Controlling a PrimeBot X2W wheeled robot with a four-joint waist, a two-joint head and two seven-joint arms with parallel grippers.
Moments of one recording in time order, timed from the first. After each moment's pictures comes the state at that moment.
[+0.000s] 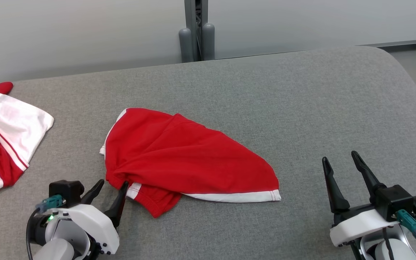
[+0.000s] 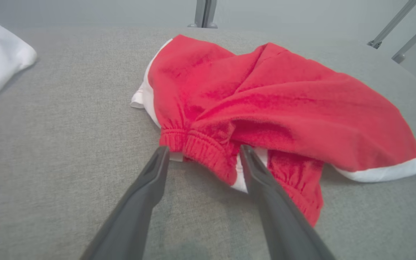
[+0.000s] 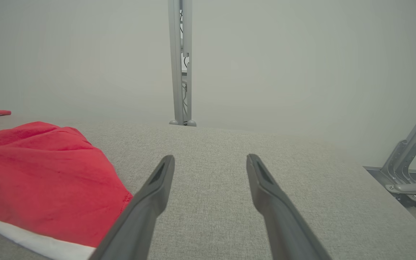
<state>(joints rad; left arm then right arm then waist) -0.28 0.44 -0.61 0.38 -0.83 0.06 -0.05 -0.13 -0.05 0.05 0.26 0.03 0.13 -0.26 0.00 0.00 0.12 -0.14</state>
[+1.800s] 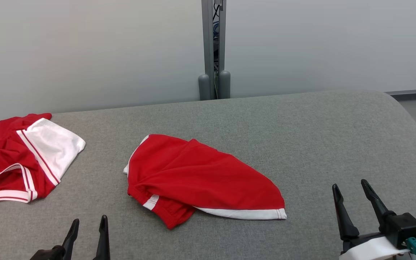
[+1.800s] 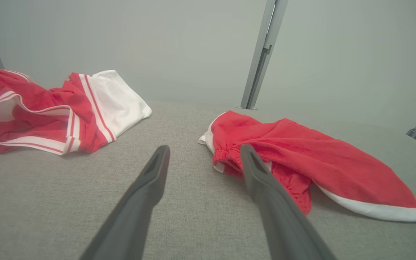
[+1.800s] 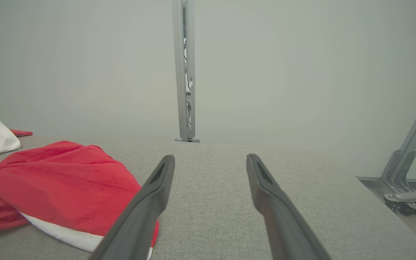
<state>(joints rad) 0.14 0.29 -0.29 0.13 -0.56 0.20 -0.26 0.01 -0.05 0.01 0.21 0.05 0.13 -0.26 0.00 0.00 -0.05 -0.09</state>
